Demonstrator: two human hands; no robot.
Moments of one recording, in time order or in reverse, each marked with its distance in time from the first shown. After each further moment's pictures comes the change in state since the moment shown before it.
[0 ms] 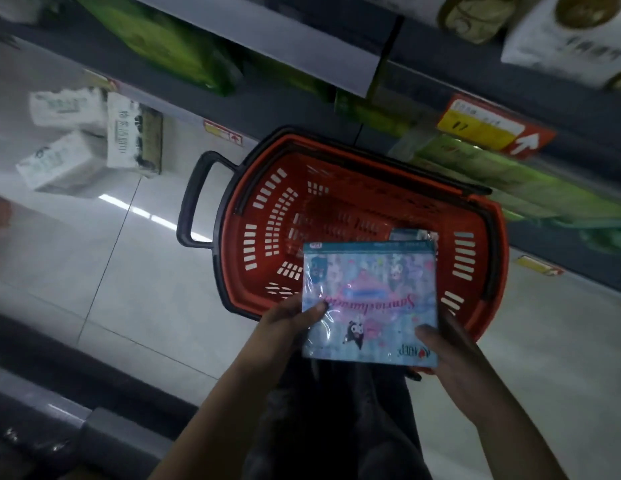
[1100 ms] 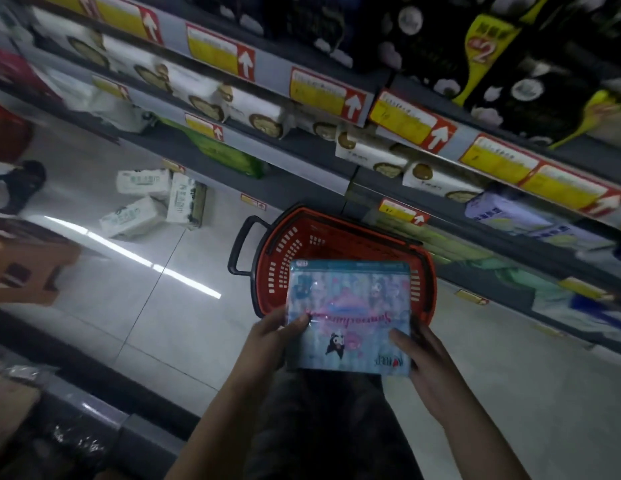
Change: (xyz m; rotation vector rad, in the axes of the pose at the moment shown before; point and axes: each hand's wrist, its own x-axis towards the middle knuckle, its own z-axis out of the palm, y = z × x) left_hand -0.221 0.083 0.047 0.189 0.060 0.174; right_hand -0.176 -0.107 0.090 0.038 -0.008 -0.090
